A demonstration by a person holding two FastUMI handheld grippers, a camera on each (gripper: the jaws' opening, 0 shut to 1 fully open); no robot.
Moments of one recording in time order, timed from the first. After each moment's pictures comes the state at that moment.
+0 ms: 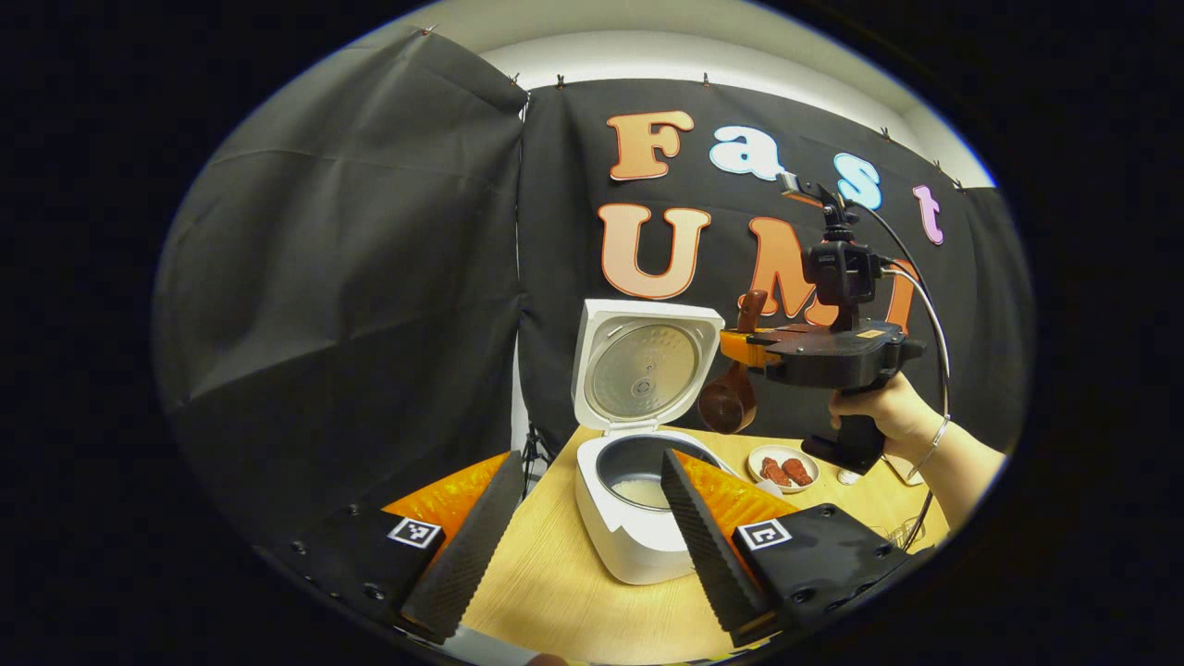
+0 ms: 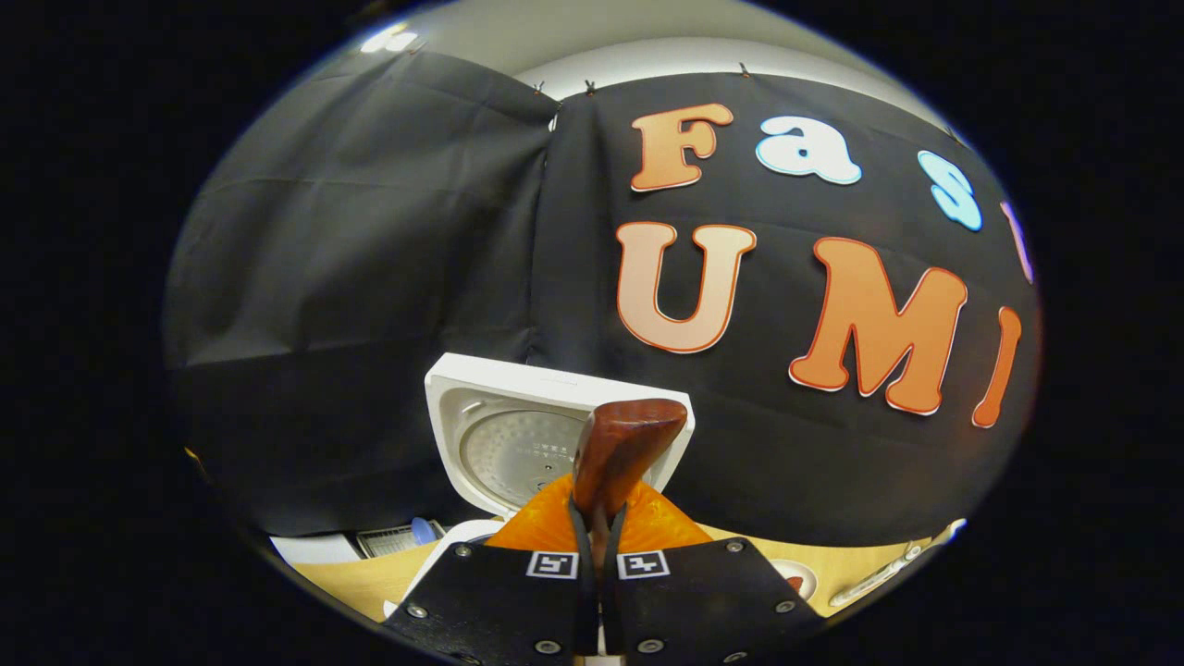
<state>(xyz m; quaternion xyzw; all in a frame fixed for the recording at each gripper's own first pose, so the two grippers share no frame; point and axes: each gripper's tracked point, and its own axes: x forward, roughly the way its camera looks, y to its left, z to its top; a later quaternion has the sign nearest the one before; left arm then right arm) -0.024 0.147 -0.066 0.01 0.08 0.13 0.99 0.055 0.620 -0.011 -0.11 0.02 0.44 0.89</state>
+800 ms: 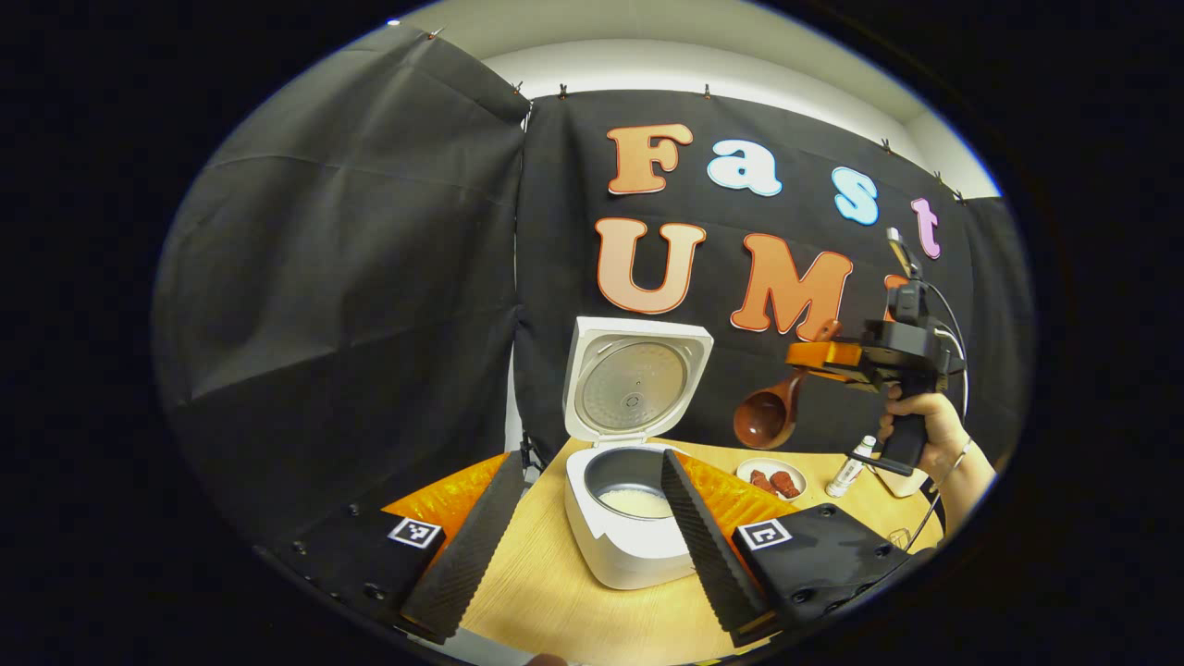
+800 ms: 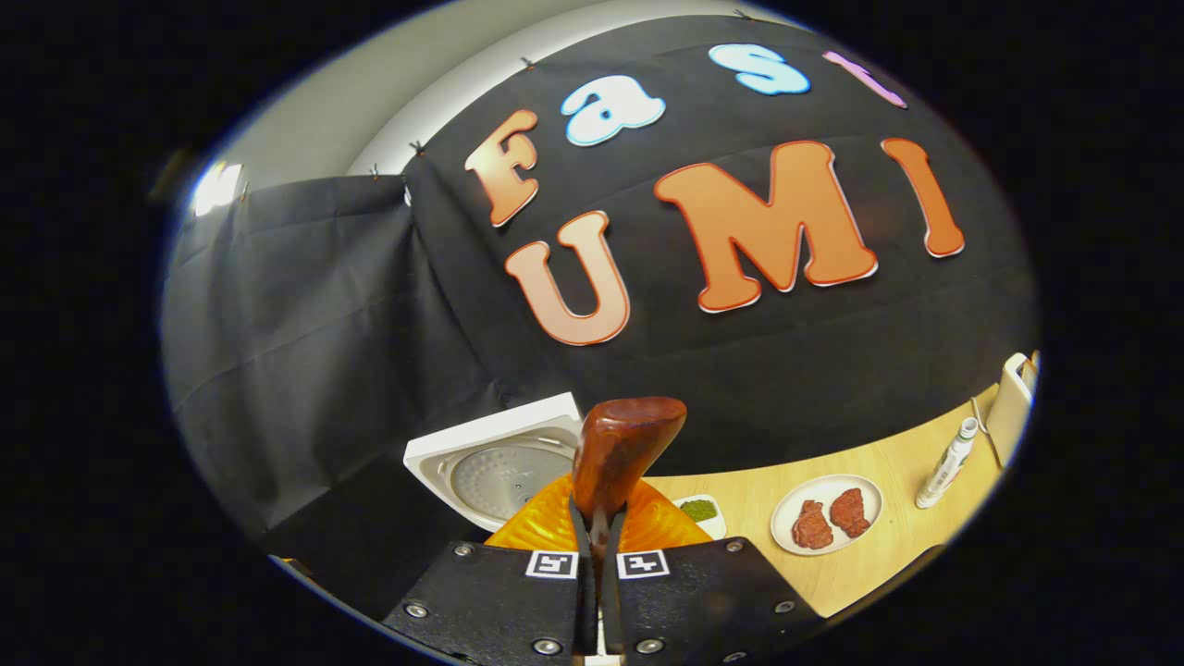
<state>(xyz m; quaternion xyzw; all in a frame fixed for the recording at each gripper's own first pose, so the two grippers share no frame) -0.032 0.133 -0.045 0.00 0.06 0.12 0.99 0.096 0.492 -0.001 0.15 0.15 0.38 0.90</state>
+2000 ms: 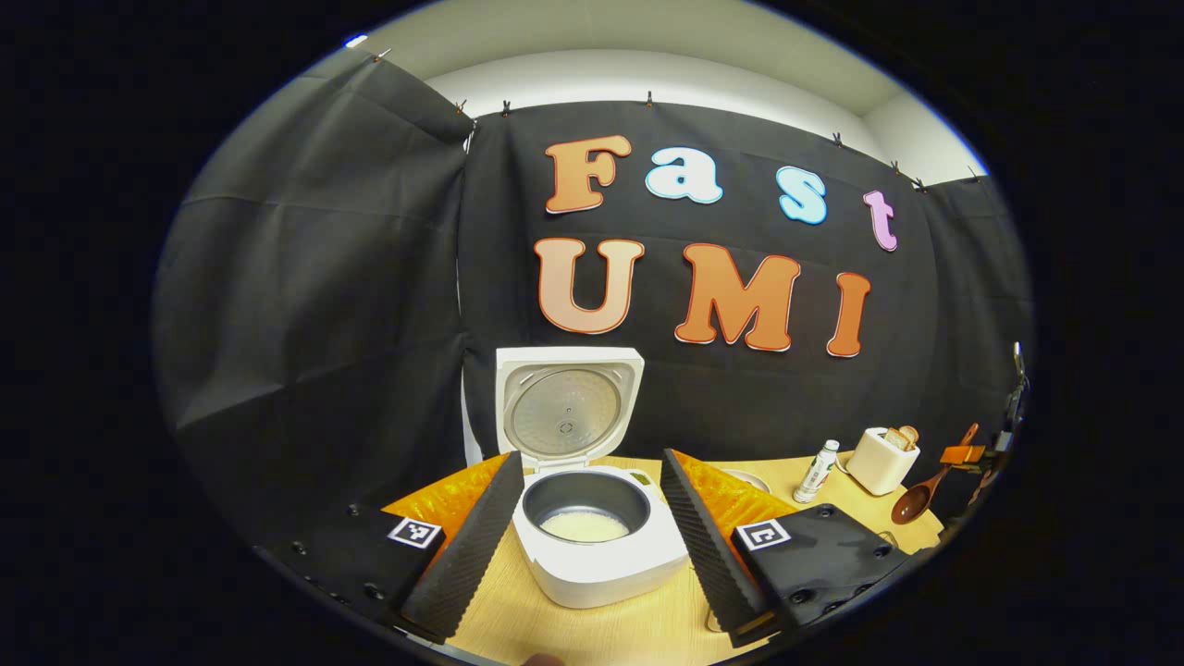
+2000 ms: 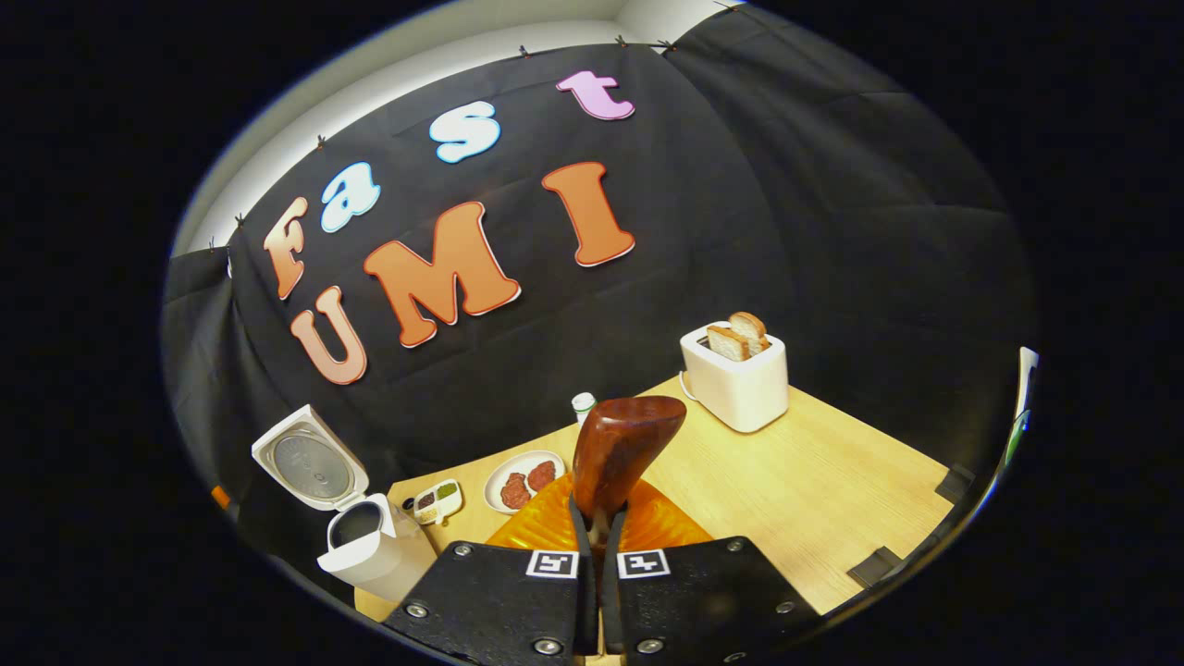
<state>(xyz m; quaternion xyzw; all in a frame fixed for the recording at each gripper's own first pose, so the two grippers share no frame) 0.001 0.054 -0.021 0.04 0.03 0.06 1.00 0.074 0.079 -0.124 0.18 0.18 0.07 0.96</state>
